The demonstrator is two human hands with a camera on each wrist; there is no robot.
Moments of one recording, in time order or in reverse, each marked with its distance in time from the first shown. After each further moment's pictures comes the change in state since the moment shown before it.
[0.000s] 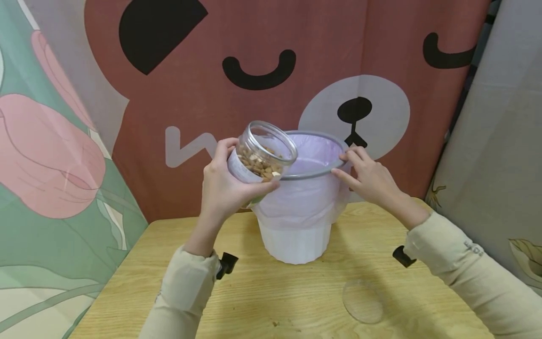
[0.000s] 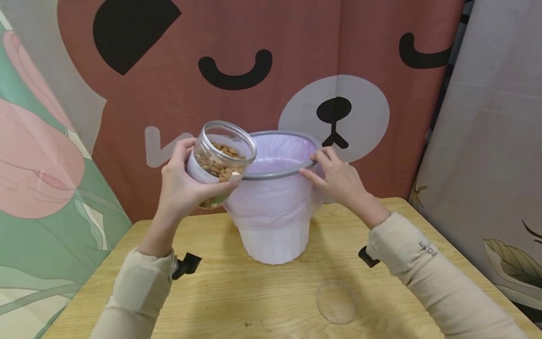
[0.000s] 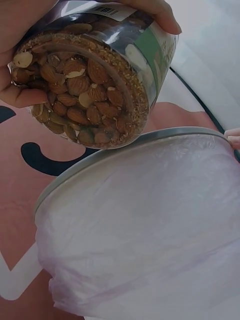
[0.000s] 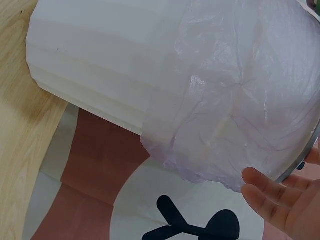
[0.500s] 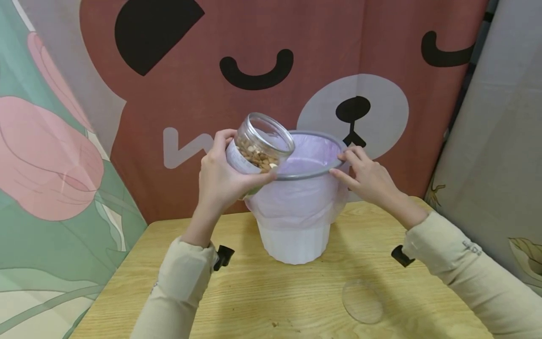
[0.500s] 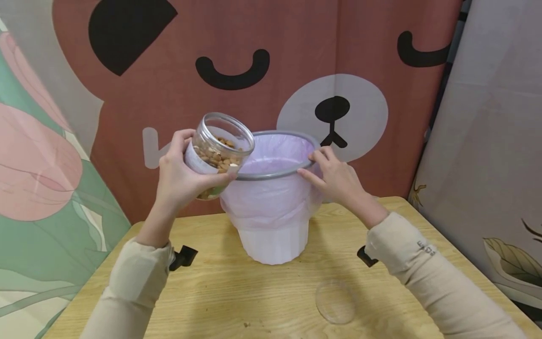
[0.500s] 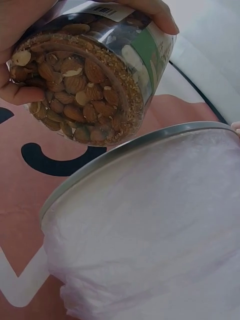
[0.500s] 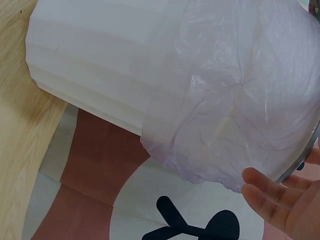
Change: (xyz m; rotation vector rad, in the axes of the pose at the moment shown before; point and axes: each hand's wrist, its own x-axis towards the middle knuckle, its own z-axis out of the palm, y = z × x) left_hand 0.016 0.003 0.001 0.123 0.011 0.000; right_hand 0.000 0.002 0.002 0.008 0.008 -0.011
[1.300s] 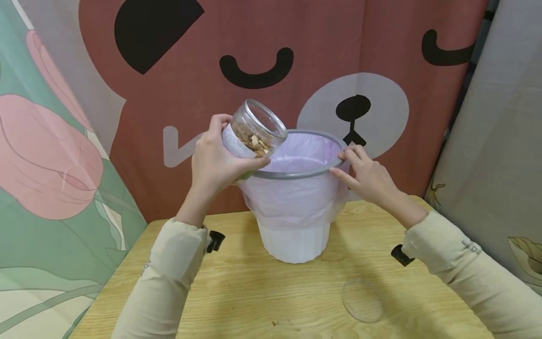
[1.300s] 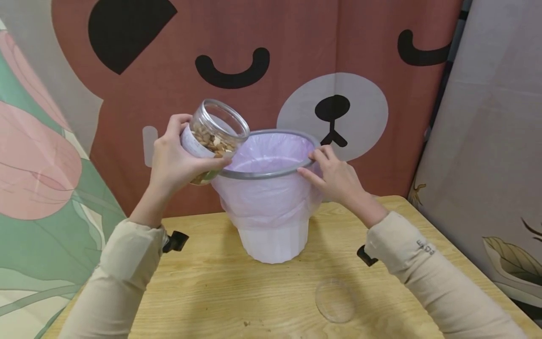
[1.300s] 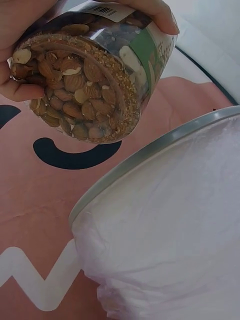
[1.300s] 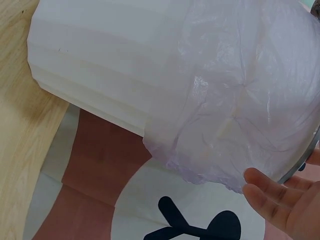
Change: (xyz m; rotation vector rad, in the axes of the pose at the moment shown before) left_hand 0.025 -0.001 -0.008 0.171 -0.049 -0.039; right_hand 0.000 0.000 0.002 0.006 0.012 -0.003
